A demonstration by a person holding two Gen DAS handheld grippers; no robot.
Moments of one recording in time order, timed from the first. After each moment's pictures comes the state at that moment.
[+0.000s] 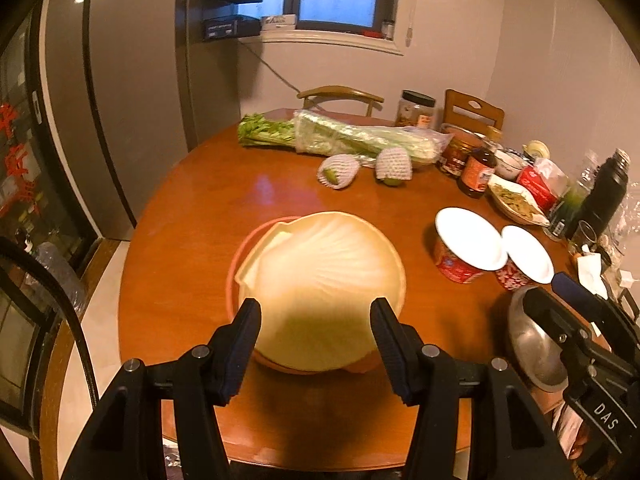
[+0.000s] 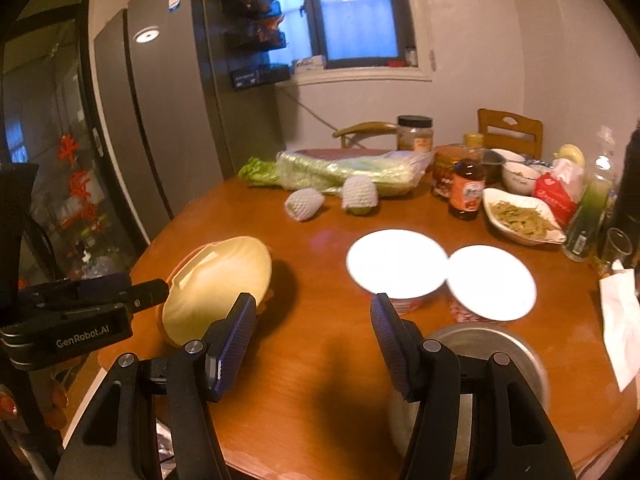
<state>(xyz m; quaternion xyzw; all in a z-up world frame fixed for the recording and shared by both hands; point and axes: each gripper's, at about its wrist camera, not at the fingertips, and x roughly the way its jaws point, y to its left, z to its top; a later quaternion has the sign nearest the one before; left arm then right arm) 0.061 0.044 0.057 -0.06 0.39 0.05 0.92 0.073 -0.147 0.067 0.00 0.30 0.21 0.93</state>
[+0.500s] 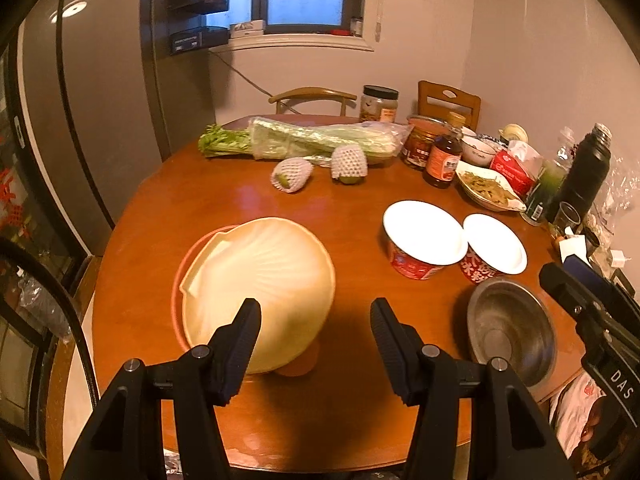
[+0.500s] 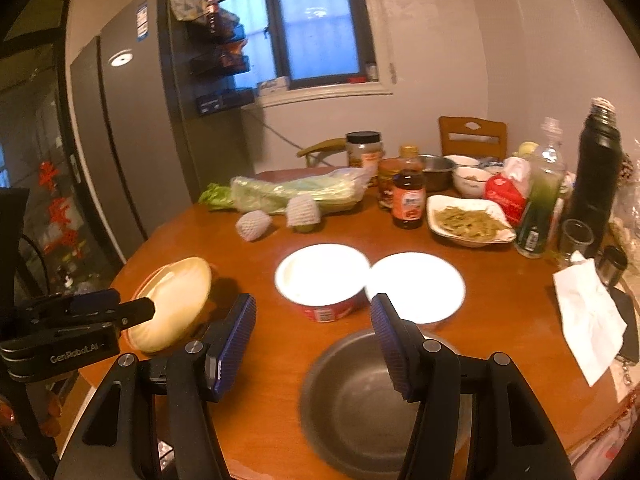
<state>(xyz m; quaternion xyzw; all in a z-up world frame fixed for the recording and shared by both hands) 0.070 -0.011 0.063 -0.03 0.39 0.03 0.92 0.069 -0.213 0.075 0.02 0.28 0.16 0.95</state>
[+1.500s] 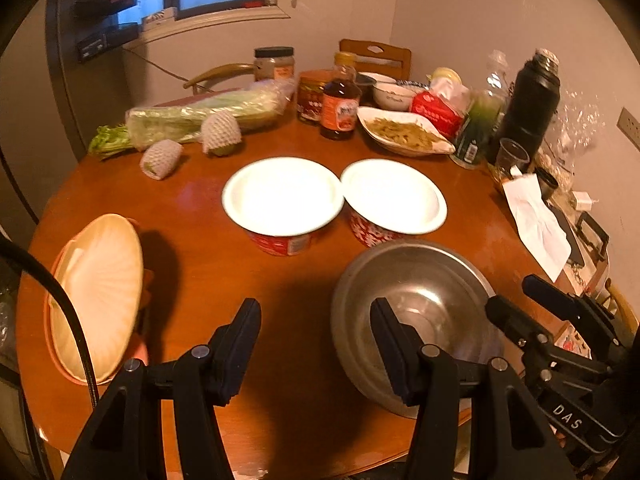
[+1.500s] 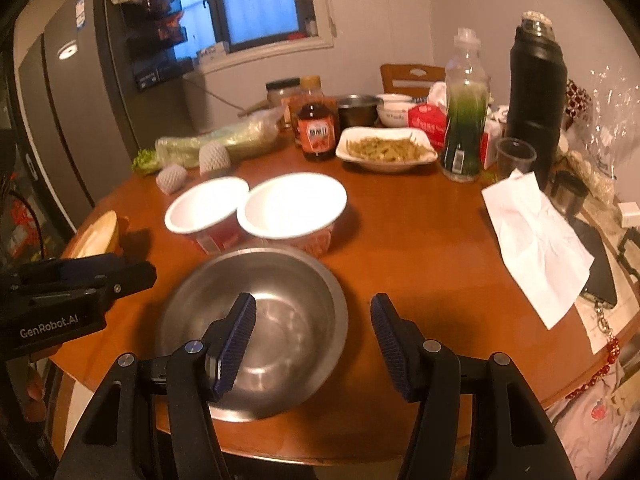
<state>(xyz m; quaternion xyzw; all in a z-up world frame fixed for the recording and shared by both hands) 0.105 -0.132 0.022 0.01 0.44 -0.09 0.89 0.072 -0.308 0.018 0.03 0.37 0.09 0.93</state>
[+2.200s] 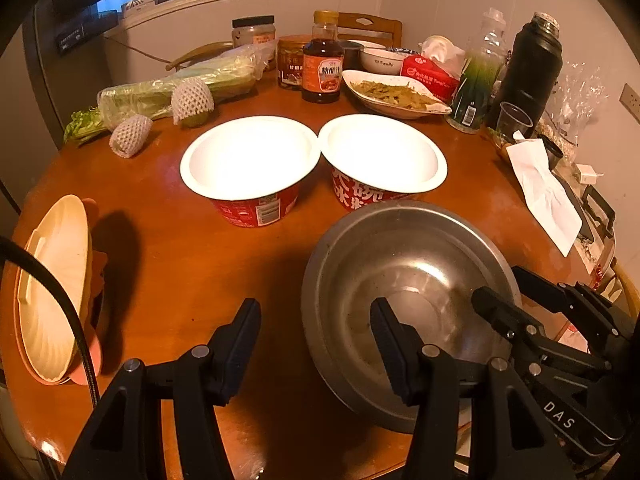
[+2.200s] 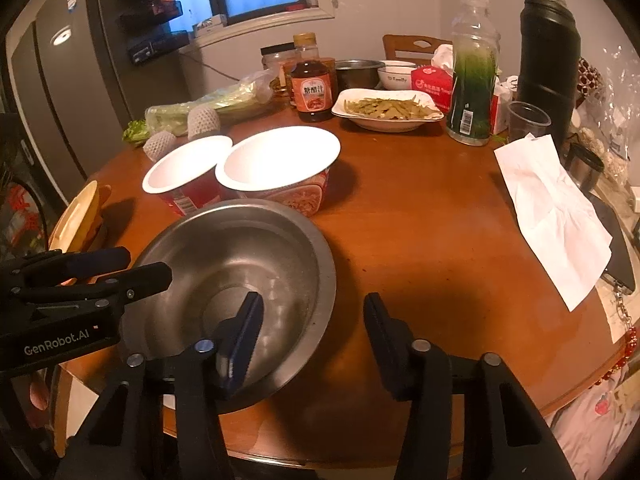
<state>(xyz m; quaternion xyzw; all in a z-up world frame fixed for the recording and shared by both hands) 0.120 -0.149 -0.011 0.02 0.47 -0.10 0.87 0.088 -0.312 -0.016 0.03 0.41 0.09 0.91</state>
